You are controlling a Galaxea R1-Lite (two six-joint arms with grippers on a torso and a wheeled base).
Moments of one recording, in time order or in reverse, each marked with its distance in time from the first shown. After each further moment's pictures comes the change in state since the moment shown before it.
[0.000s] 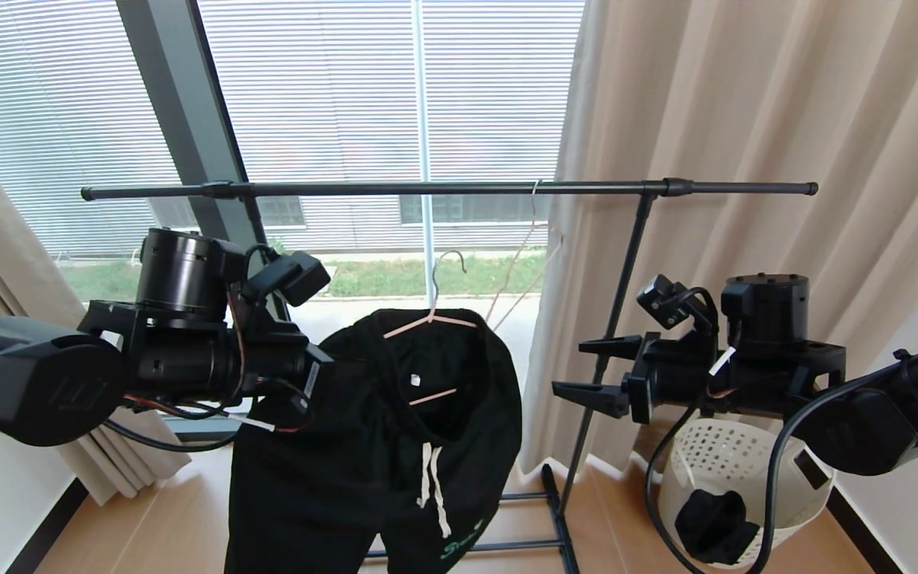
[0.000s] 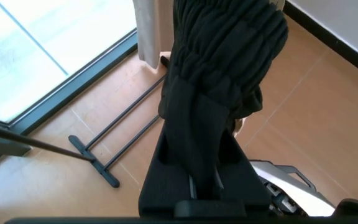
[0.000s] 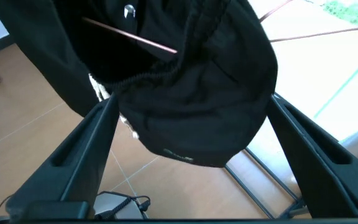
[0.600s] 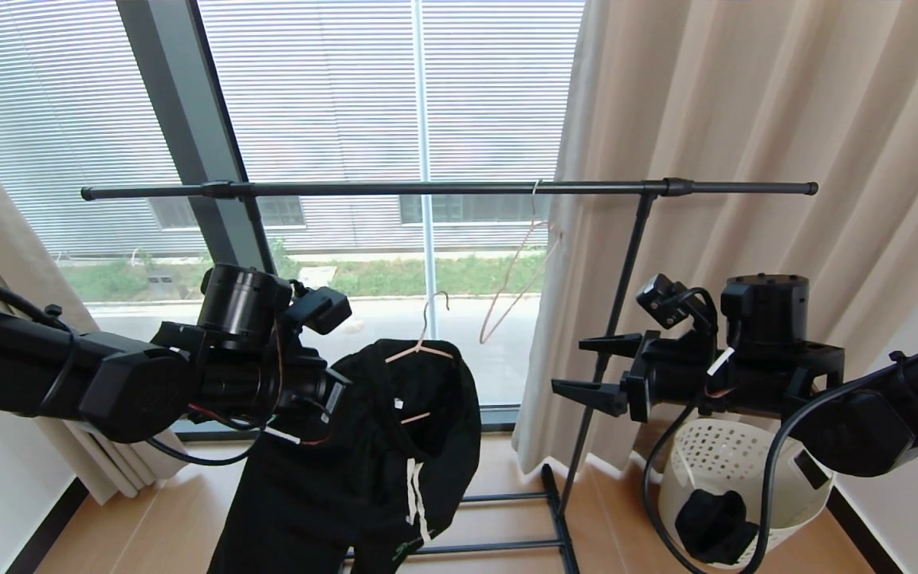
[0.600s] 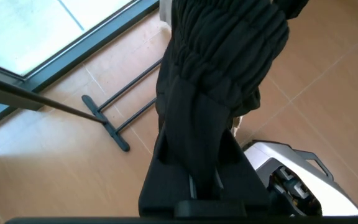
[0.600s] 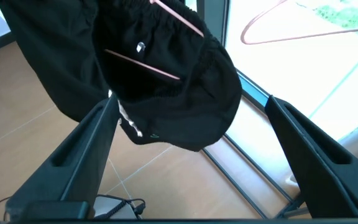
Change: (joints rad) left arm -0.012 0.138 -0.023 -0.005 0.175 -0.008; right arm 0.000 0.007 0.003 -0.027 -0.010 -0.002
